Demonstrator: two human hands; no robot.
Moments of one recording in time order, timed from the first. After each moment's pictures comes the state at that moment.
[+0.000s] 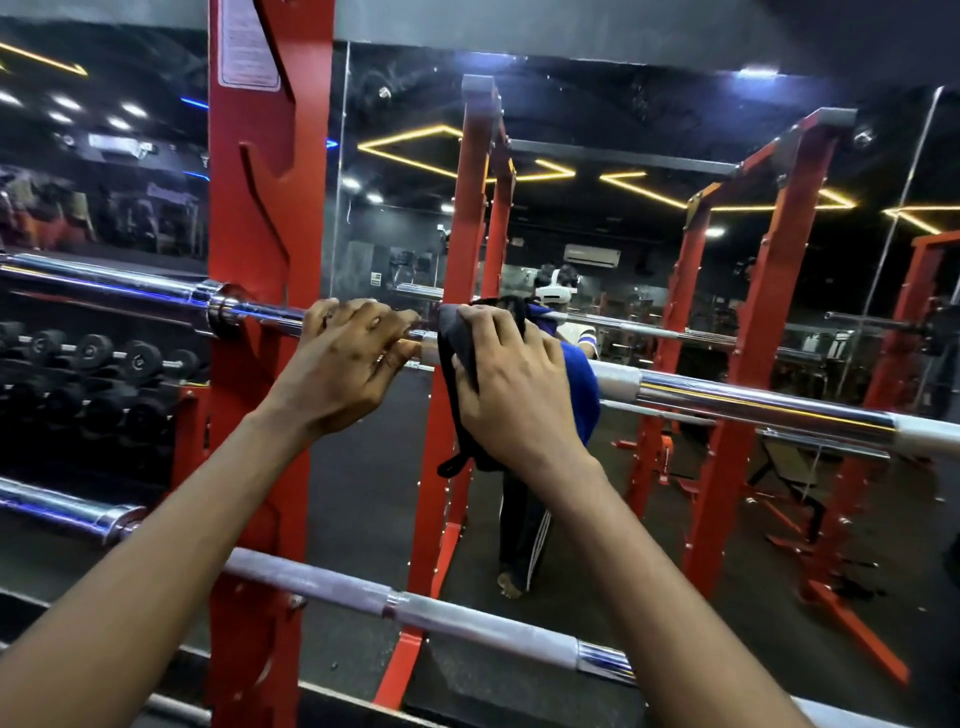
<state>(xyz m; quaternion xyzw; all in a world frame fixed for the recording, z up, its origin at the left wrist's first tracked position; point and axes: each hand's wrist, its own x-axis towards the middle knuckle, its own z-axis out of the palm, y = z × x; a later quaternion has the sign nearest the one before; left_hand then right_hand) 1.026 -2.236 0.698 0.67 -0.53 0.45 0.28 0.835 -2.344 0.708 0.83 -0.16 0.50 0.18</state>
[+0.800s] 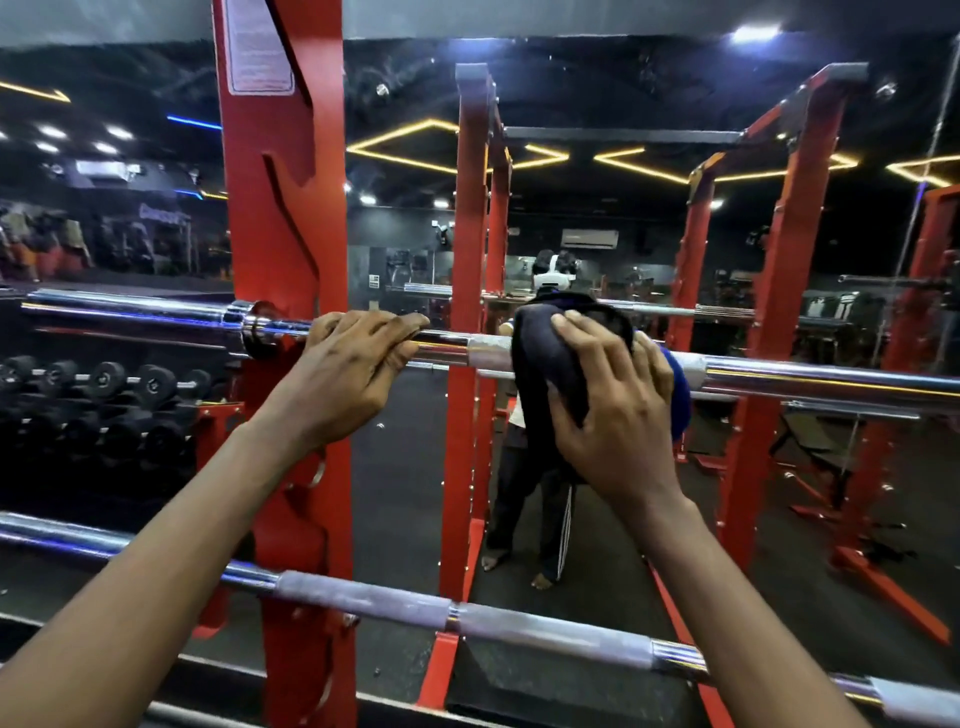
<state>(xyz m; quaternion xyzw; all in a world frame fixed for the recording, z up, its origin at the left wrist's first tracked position) 1.068 -2.212 0.703 0.66 -0.57 0.39 0.27 0.815 -2.369 0.676 0.76 -0.15 0.60 0.17</state>
